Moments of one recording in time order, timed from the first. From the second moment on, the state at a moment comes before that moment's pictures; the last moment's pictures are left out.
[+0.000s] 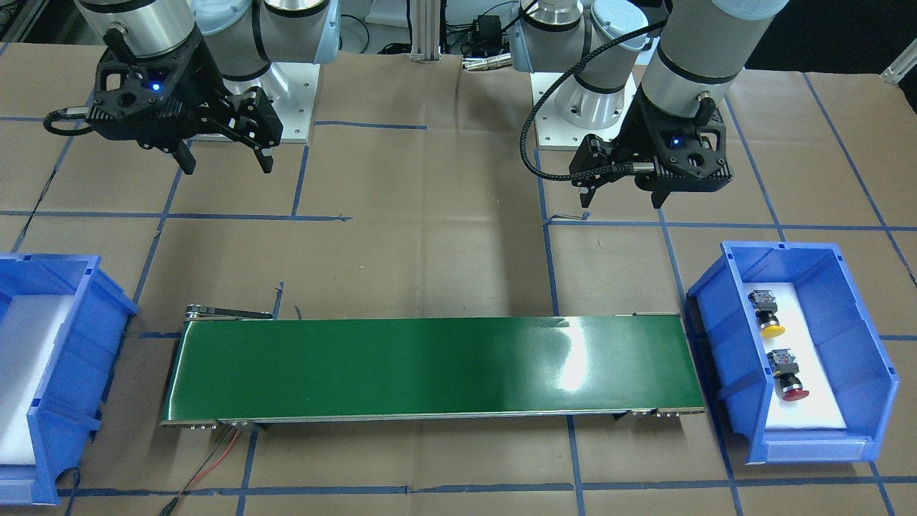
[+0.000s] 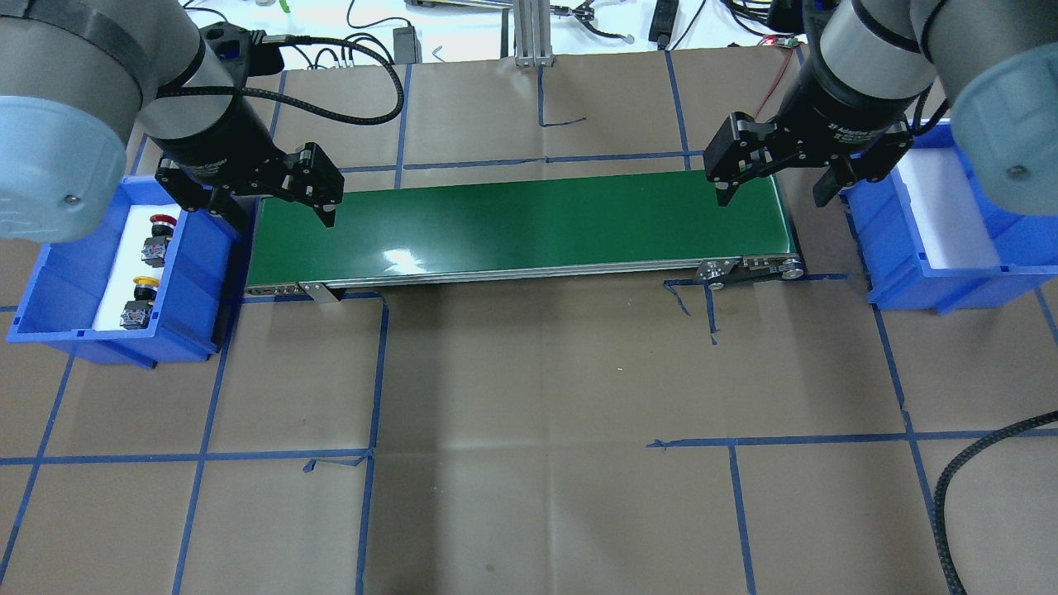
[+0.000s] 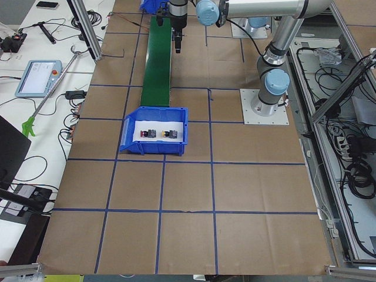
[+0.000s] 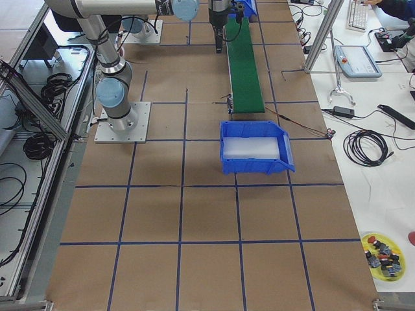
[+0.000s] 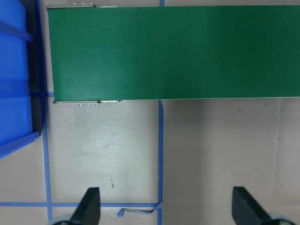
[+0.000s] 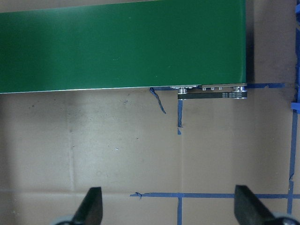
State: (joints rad) left arm -1.55 -1.56 -1.65 -1.48 1.57 0.01; right arm 1.58 -1.64 1.64 -1.62 -1.50 0.02
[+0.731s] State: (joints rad) left arm -1.55 -1.56 -1.65 -1.48 1.57 0.01; right arm 1.58 -1.62 1.64 -1.63 -1.50 0.01
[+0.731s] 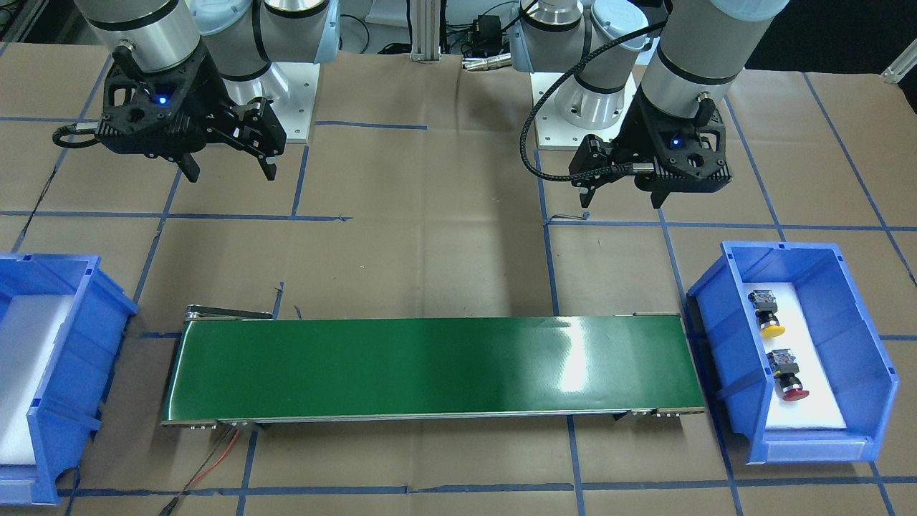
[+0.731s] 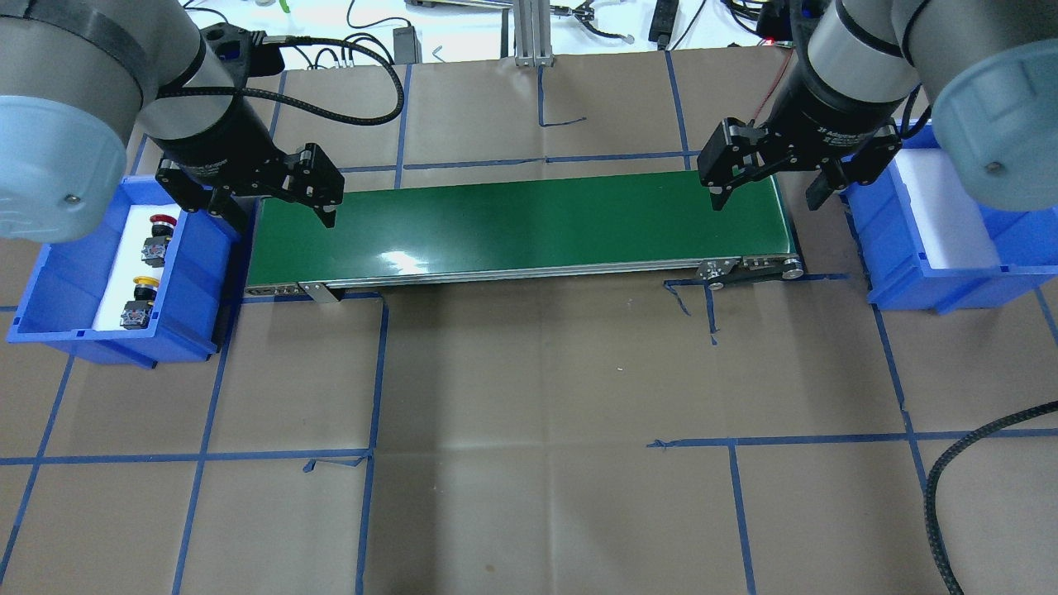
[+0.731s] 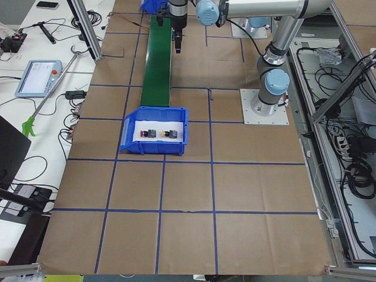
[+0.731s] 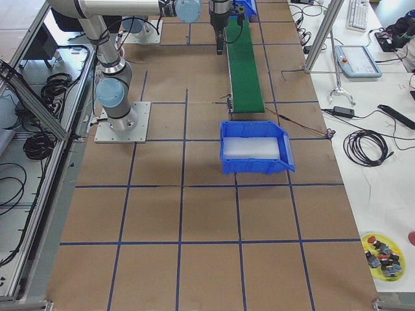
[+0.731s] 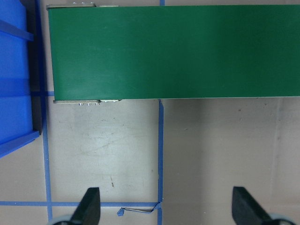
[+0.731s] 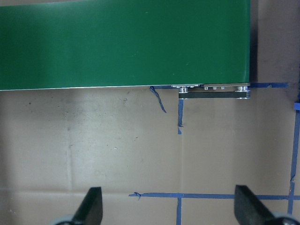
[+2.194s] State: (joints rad) left arm -1.01 -1.60 -1.65 -1.46 1.58 0.59; right arm 1.58 -1.60 1.65 -1.63 -1.50 0.02
